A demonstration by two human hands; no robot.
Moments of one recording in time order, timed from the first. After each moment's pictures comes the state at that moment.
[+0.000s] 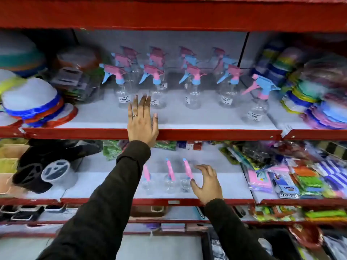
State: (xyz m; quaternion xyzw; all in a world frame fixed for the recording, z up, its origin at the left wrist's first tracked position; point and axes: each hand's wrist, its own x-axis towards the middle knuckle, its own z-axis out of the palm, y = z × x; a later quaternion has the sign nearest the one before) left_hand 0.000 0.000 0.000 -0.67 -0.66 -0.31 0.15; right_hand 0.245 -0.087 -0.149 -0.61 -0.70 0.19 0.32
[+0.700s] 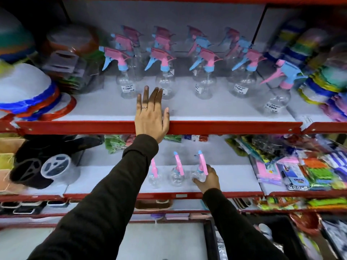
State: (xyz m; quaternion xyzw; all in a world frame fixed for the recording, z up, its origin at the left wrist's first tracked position) left_hand -0.009 0.014 -0.012 -0.69 -0.64 -0.27 0.17; right_hand 0.213 -0.057 -0.209 -0.71 -0.52 0.37 0.30
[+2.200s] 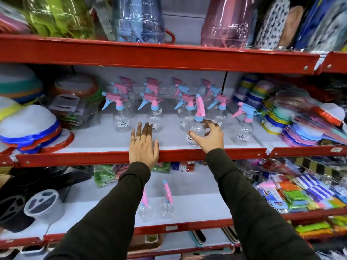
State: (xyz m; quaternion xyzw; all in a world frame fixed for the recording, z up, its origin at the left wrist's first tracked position) left_hand -0.012 0.009 -0.007 -0.70 -0.65 -0.25 0.16; right_hand 0.225 0.033 0.037 -0.61 -0.60 0.15 0.50
